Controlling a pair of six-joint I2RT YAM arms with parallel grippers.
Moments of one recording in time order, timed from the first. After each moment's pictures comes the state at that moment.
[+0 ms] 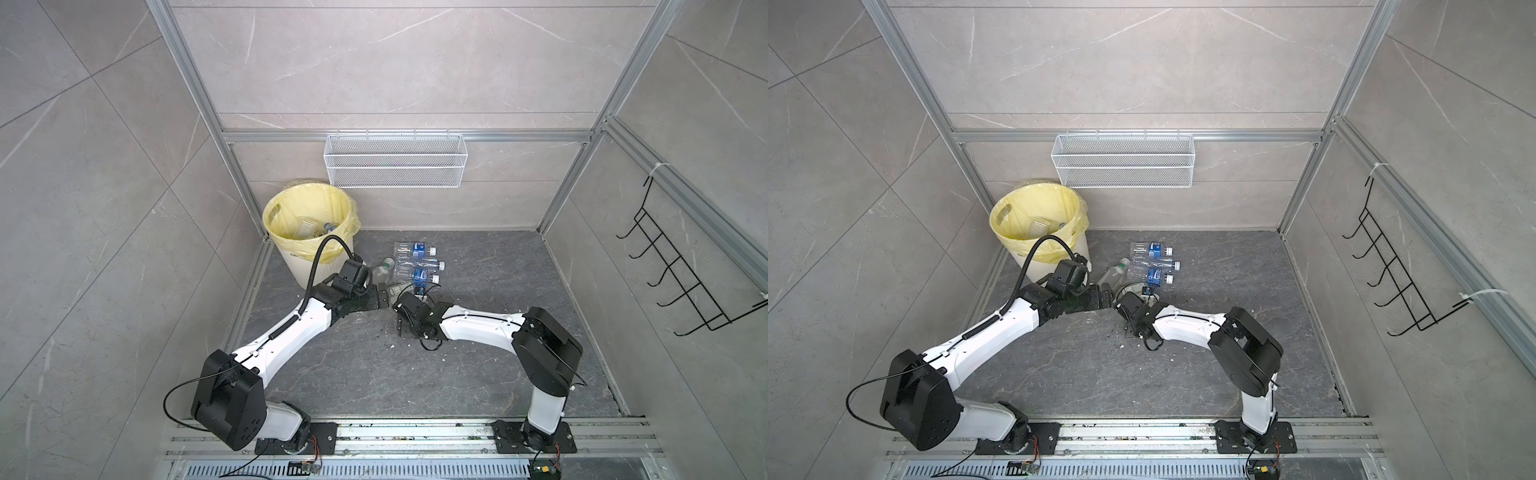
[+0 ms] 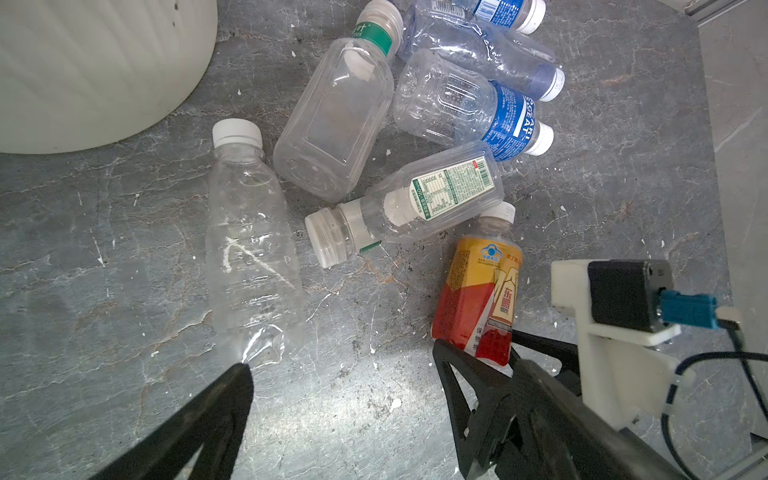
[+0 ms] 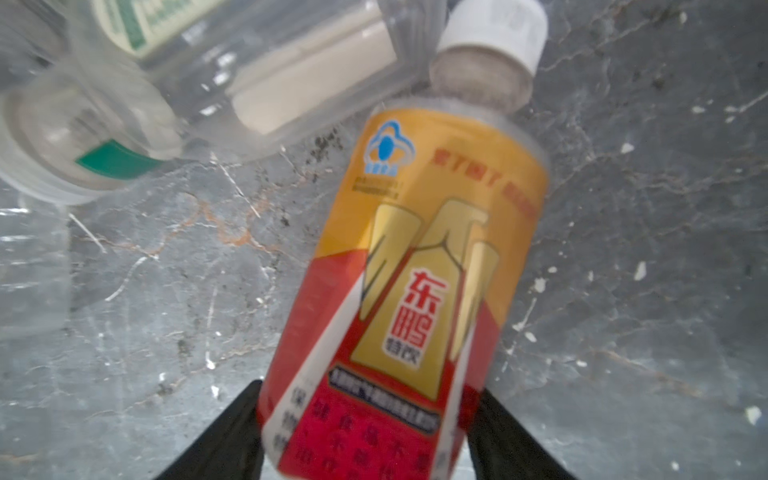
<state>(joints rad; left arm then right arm) -0.55 1.40 1.08 -0.57 0.02 -0.56 0.89 1.86 1.19 -0.48 0.26 0.85</state>
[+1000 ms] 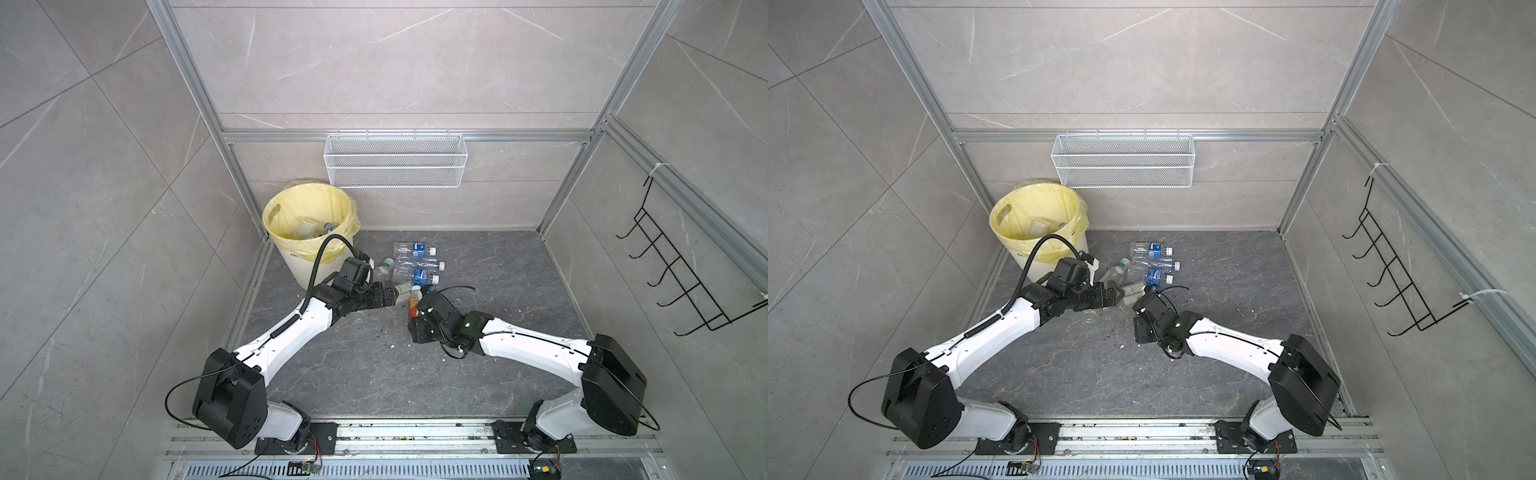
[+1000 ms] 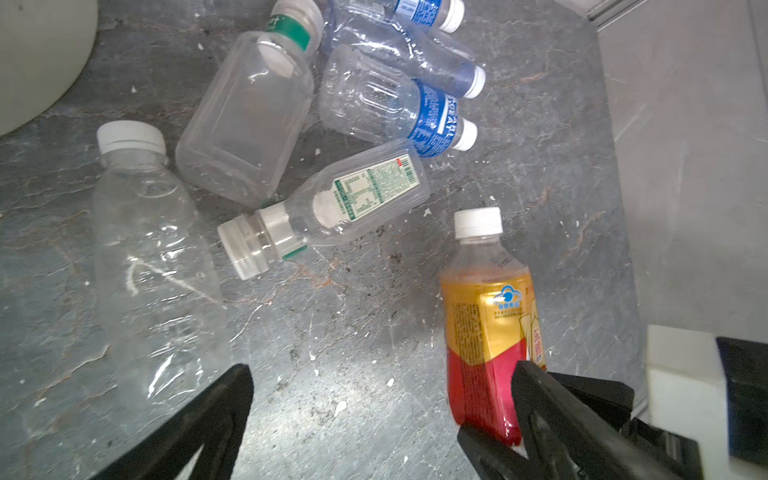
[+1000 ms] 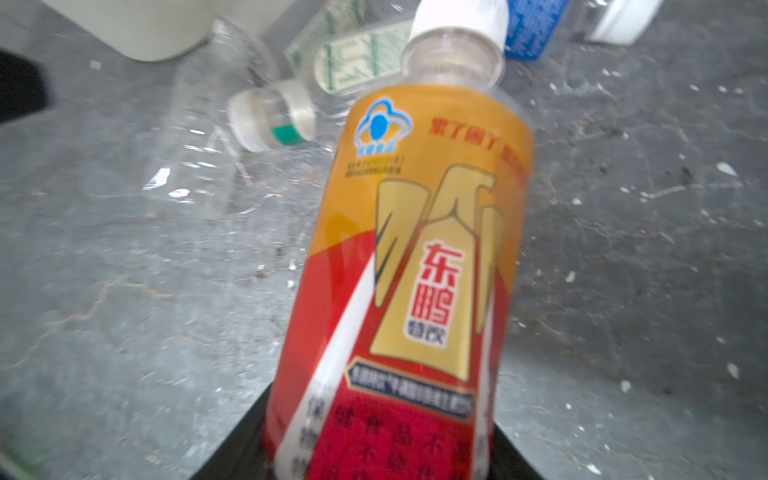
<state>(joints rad) -0.55 1.41 1.07 -0.46 0.20 -0.57 0.89 1.49 0.97 -0.37 0.13 0.60</state>
